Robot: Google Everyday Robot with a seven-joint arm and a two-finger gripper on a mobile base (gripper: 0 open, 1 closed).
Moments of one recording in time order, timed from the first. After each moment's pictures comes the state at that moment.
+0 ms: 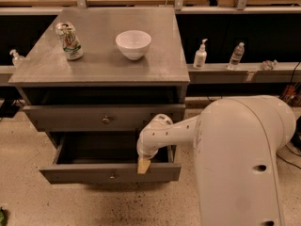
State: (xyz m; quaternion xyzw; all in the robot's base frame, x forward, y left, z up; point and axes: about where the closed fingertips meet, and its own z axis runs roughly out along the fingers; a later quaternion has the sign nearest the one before) arm 0.619 0.028 0.429 -0.71 0.68 0.00 0.17
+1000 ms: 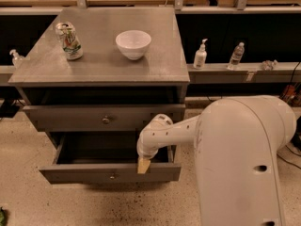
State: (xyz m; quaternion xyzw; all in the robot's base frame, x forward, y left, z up) arm 0.618 0.028 0.429 -0.71 0.68 0.00 0.17
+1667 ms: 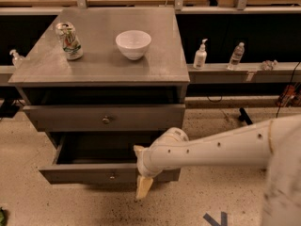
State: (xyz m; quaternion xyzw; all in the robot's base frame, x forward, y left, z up) arm 0.518 0.045 0.492 -0.73 0.64 0.06 0.23
